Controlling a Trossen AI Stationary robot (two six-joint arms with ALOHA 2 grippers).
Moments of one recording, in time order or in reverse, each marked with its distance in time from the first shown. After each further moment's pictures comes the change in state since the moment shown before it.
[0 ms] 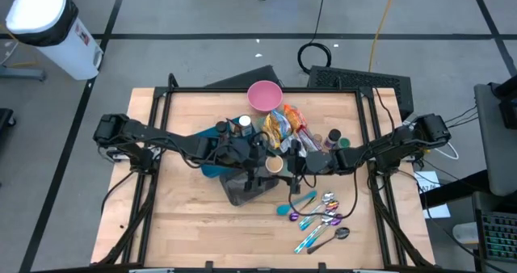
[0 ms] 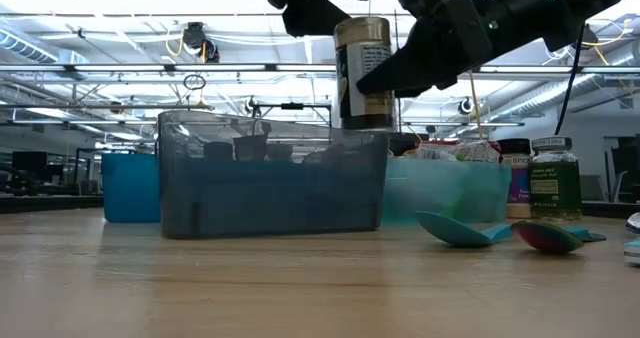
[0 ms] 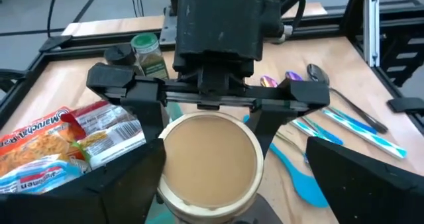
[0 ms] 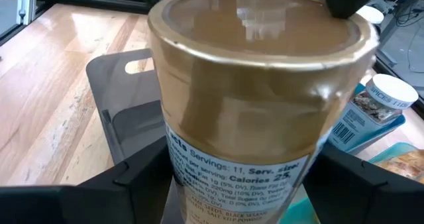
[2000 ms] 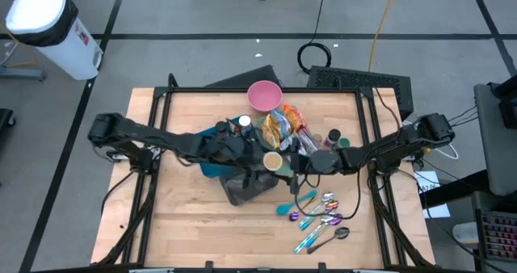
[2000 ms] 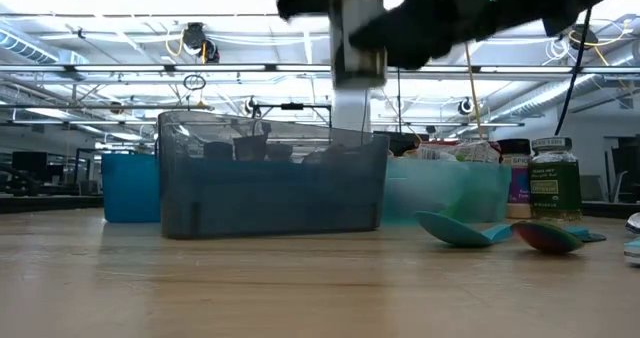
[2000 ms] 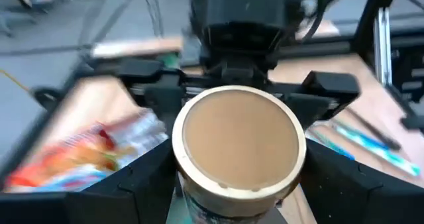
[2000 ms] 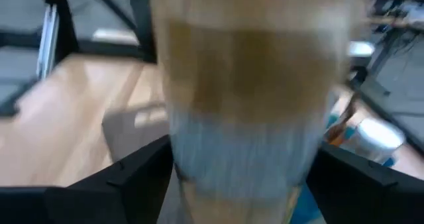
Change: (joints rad) left arm -0.007 -0.079 -0.006 0.017 -0.075 0.035; right arm 0.030 -0.036 0.008 0.026 0.010 0.021
